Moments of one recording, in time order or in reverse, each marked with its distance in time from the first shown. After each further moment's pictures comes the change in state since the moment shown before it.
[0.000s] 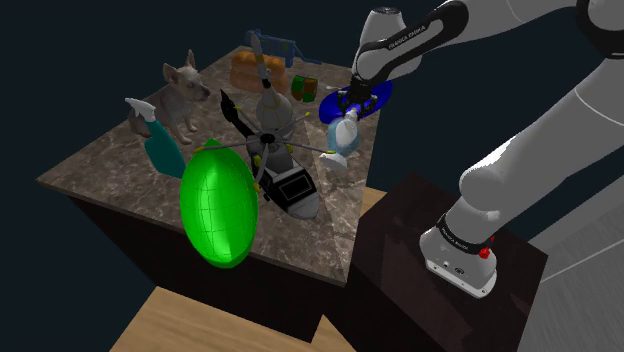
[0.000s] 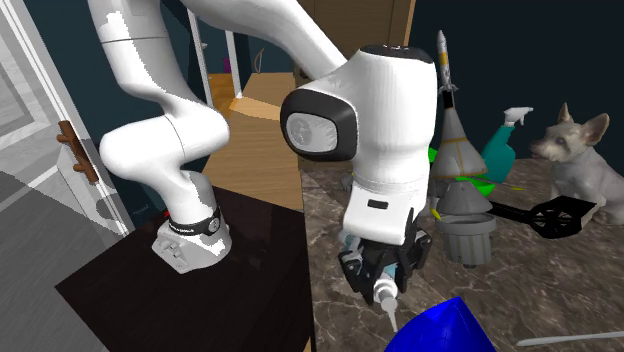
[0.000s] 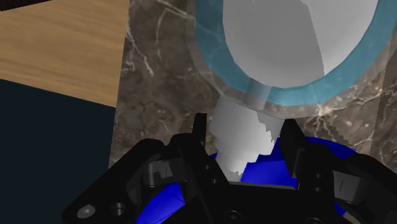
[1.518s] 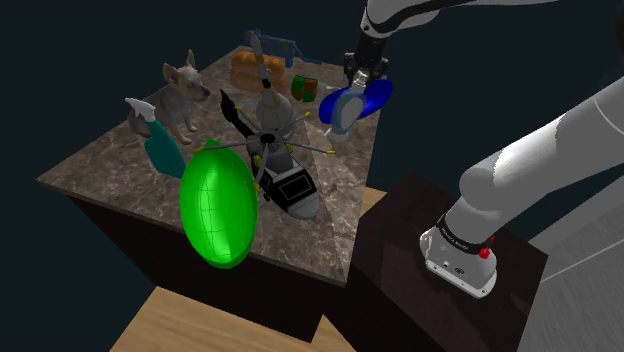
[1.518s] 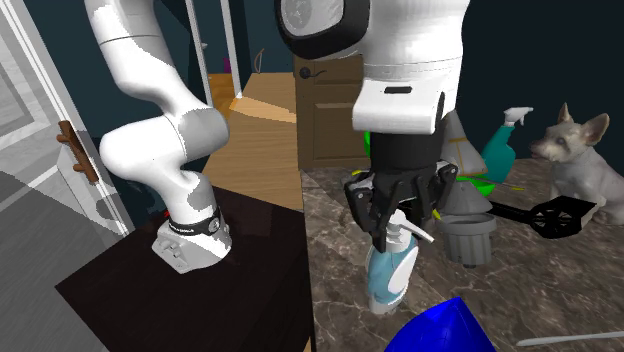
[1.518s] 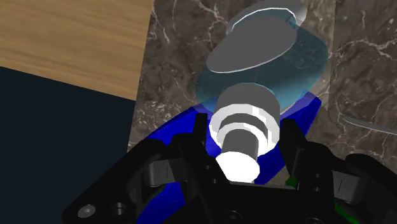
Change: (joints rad) arm 0.005 -0.144 -0.021 0.183 0.034 -0.324 -0.036
